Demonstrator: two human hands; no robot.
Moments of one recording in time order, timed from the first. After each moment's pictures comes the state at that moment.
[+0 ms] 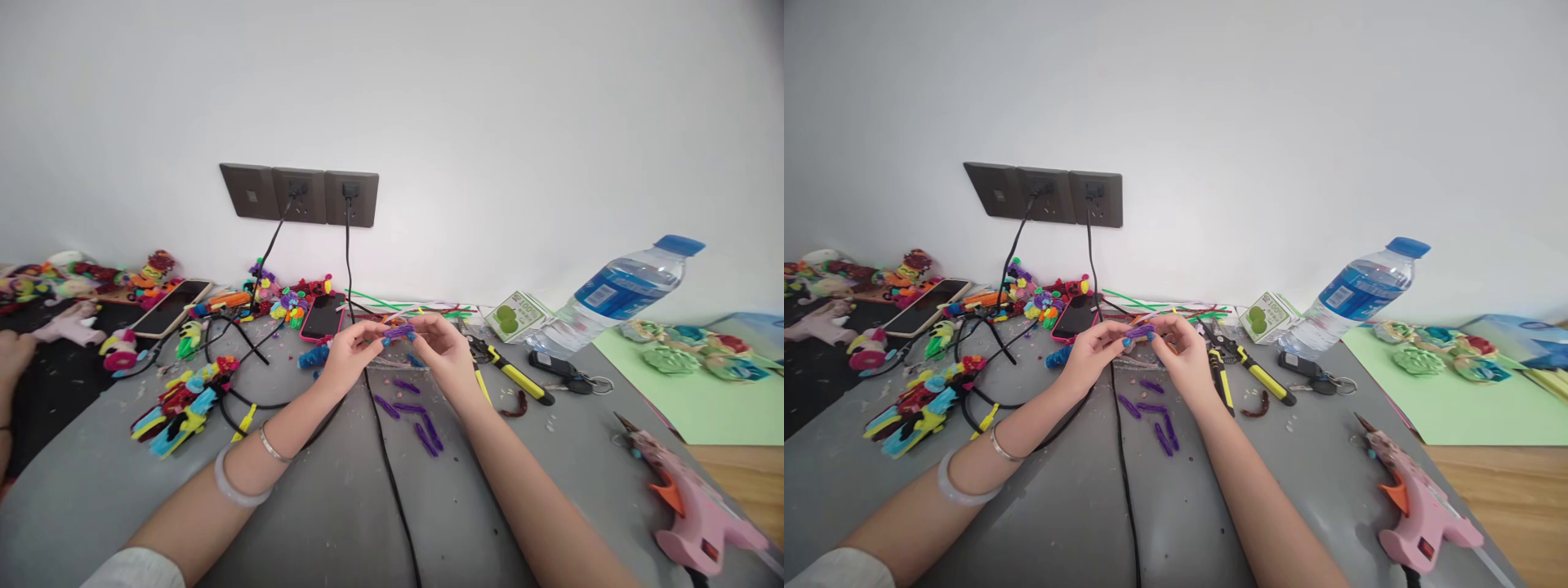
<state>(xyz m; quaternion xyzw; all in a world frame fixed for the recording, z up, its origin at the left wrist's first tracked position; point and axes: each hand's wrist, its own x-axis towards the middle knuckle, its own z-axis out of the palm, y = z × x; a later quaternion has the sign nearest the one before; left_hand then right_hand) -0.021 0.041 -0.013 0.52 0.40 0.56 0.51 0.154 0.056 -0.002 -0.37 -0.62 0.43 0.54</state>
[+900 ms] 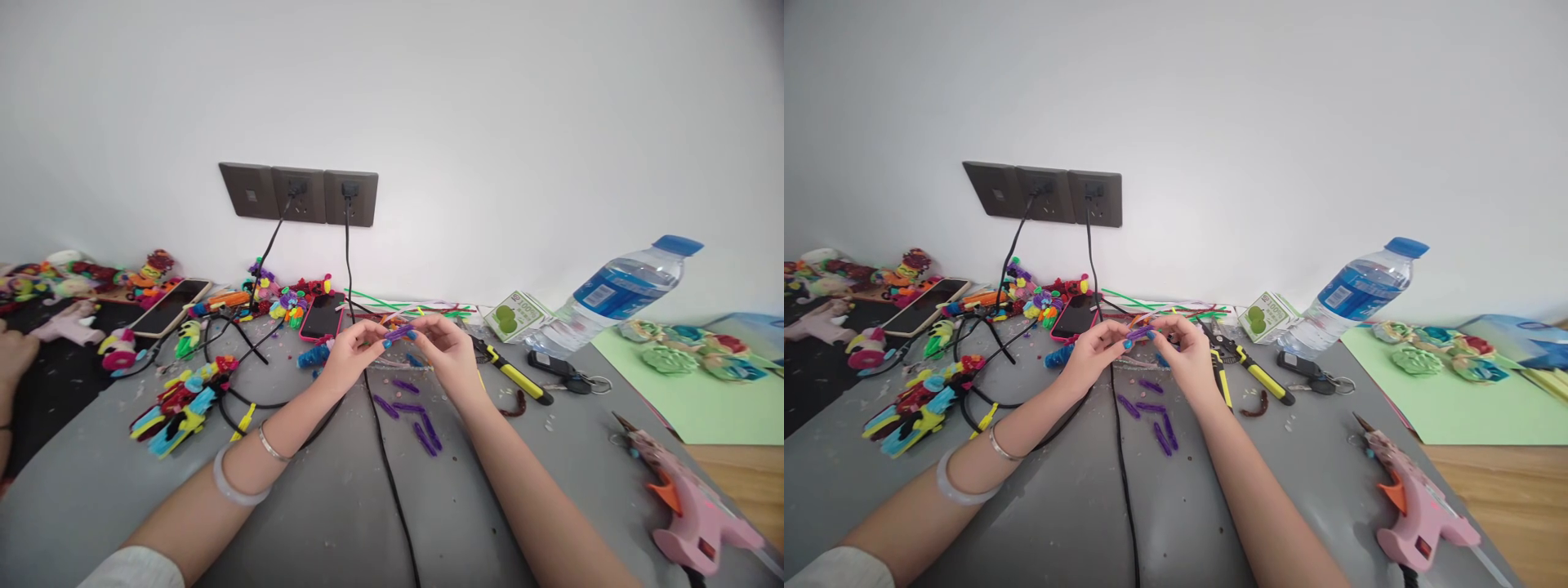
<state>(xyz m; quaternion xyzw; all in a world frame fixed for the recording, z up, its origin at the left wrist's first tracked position) -0.020 0.041 -0.012 0.53 0.40 0.54 0.52 0.158 0.058 0.000 -0.40 -0.62 0.42 0.53</state>
